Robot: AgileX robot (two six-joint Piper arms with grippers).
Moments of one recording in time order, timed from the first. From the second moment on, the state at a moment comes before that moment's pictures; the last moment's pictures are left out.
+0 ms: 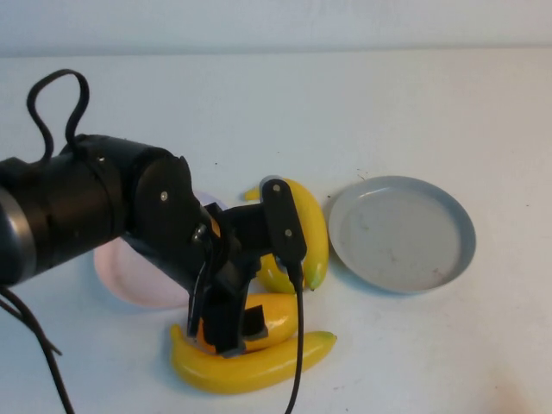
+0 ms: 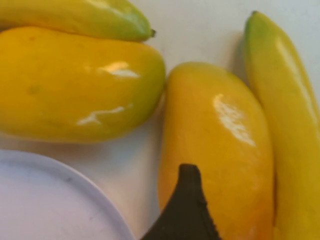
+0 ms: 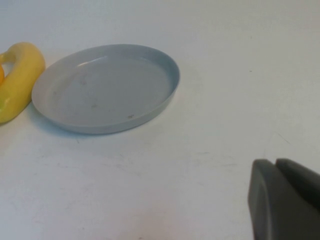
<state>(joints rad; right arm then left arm) 0.13 -0.01 0.02 0.14 0.37 -0.05 -0.65 1.58 -1.10 -0.21 0.84 0.91</state>
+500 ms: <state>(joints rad) 0.13 -0.01 0.02 0.14 0.37 -0.05 -0.65 1.66 -1.10 -0.12 0.77 0.92</state>
